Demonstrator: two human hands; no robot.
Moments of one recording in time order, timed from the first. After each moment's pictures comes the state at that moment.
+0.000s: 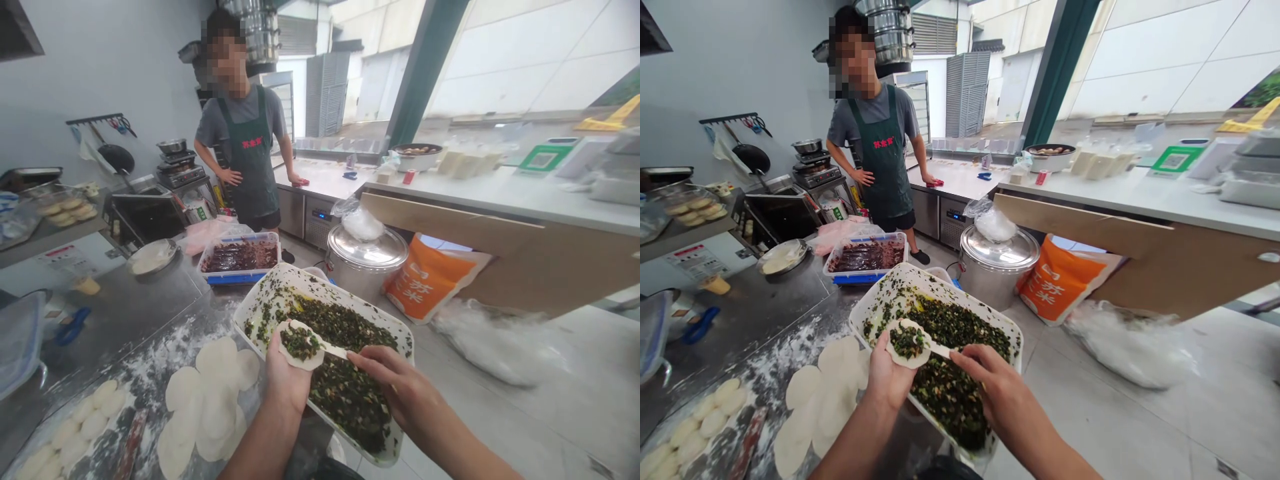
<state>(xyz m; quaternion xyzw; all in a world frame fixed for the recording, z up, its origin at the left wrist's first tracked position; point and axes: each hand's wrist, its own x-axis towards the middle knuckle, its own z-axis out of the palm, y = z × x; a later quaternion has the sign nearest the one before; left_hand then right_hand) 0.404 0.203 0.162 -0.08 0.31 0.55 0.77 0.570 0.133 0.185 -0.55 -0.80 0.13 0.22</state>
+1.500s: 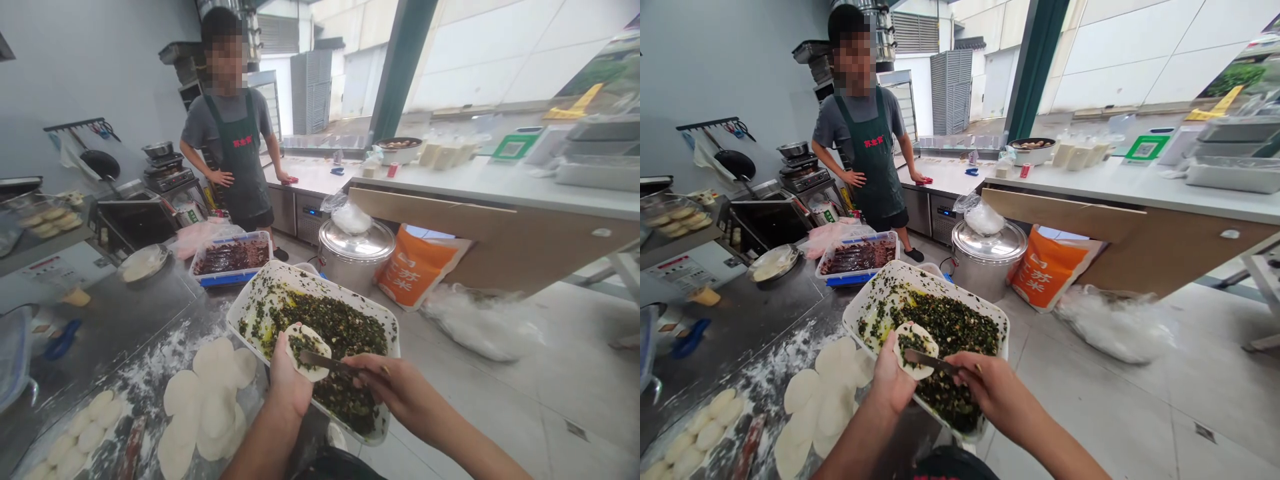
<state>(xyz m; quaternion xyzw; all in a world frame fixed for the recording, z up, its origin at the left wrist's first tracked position) 0.414 0.185 0.155 -0.01 0.36 0.47 0.81 0.573 0.122 0.201 -0.57 -0.70 0.35 0.24</state>
